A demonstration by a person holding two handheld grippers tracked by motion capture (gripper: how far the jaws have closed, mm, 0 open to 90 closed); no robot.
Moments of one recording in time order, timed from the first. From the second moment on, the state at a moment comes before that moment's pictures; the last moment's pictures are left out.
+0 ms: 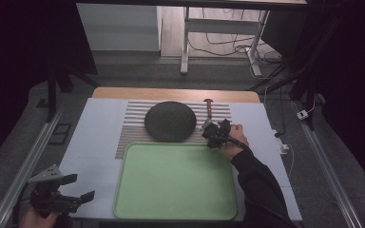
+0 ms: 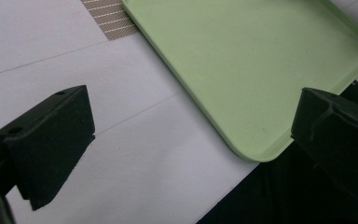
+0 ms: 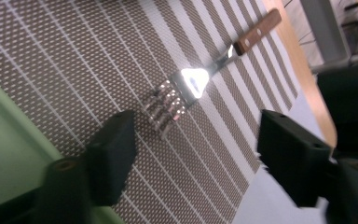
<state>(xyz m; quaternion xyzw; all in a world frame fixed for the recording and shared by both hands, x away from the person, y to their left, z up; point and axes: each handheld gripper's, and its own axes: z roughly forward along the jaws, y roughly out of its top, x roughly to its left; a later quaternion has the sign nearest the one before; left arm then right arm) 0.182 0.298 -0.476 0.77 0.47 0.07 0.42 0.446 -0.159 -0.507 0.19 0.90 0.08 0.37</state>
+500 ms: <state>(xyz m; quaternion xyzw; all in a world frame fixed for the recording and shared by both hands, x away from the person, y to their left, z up) 0.182 0.299 -0.476 0.77 0.48 0.07 0.42 0.437 -0.146 -0.518 0.06 0.90 0.01 0.44</state>
